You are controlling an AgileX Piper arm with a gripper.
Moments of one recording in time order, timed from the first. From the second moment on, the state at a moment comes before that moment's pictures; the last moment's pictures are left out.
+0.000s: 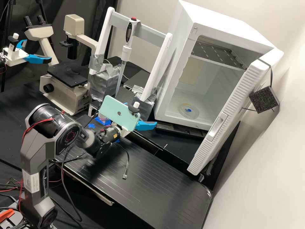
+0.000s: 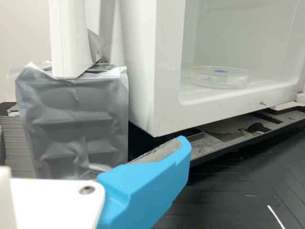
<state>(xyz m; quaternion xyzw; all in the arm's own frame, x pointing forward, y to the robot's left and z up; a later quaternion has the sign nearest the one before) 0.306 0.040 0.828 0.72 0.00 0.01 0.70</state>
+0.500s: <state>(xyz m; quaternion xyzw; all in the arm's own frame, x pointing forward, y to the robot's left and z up) 0.289 0.033 0.837 0.71 -0.01 0.02 0.70</state>
